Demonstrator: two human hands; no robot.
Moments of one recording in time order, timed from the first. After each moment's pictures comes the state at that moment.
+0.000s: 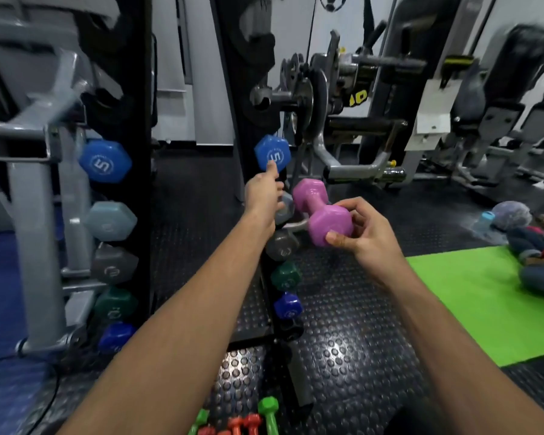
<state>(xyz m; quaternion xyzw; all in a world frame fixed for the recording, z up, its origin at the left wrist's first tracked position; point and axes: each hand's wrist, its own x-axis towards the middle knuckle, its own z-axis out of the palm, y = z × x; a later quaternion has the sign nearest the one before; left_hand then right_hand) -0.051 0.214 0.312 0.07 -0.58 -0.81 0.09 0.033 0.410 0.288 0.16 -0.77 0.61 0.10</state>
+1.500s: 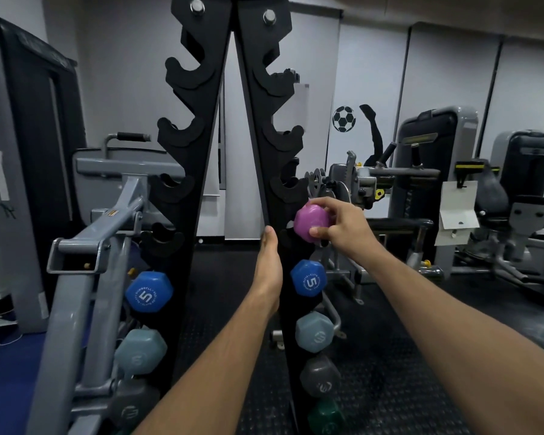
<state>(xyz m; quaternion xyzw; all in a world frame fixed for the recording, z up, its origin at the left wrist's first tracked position) -0.111 0.146 0.375 -0.04 -0.59 -0.80 0.13 -0.126 0.308 0.462 0.24 -0.83 0.45 0.23</state>
